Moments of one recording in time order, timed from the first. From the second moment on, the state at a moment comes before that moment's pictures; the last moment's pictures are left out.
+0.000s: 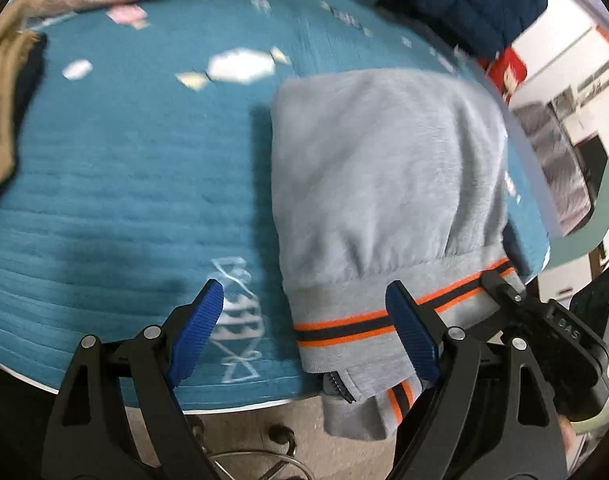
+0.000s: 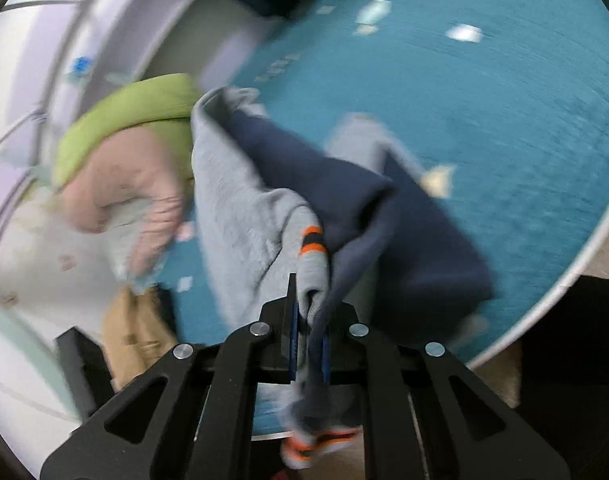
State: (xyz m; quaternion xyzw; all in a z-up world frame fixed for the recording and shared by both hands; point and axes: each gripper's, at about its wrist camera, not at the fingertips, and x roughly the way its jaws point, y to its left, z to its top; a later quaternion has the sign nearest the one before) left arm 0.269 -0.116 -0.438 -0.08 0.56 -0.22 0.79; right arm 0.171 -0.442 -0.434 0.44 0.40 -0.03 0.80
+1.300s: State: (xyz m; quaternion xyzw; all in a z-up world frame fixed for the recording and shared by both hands) left arm 0.280 -0.156 -0.491 -0.13 0.63 -0.20 0.74; right arm 0.202 -0.474 -0.493 0.49 0.49 0.03 0.72
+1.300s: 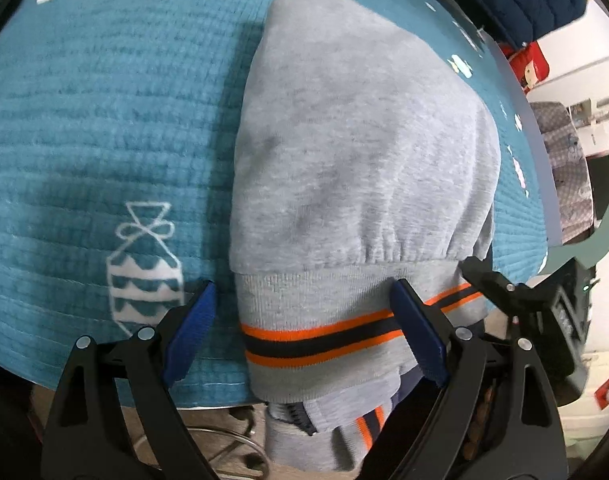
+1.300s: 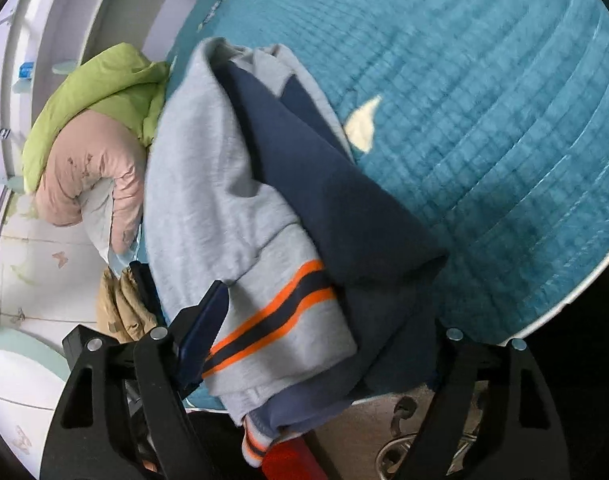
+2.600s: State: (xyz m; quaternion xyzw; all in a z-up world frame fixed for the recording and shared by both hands) left arm 0.253 -0.162 -0.364 0.04 0.45 -0.21 0.87; right arm 0.213 -0.330 -0.336 0.07 0.38 -0.01 0.92
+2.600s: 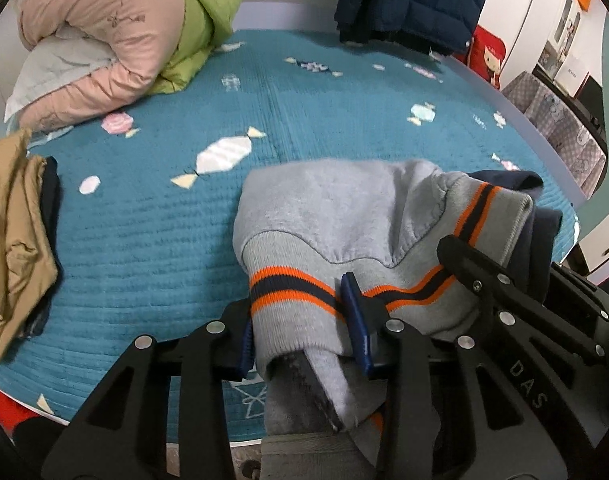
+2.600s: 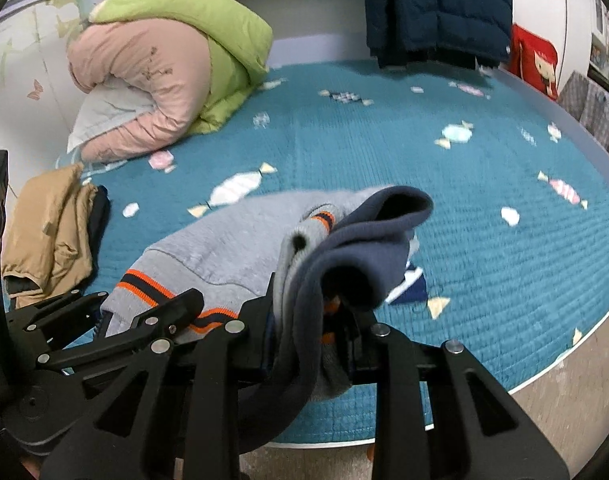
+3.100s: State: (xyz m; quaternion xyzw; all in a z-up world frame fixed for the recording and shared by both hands) left arm 0.242 -0.087 -0.295 0.02 0.39 -0.16 0.91; right arm 0.216 -0.263 -0.274 0.04 0.32 0.06 0.95
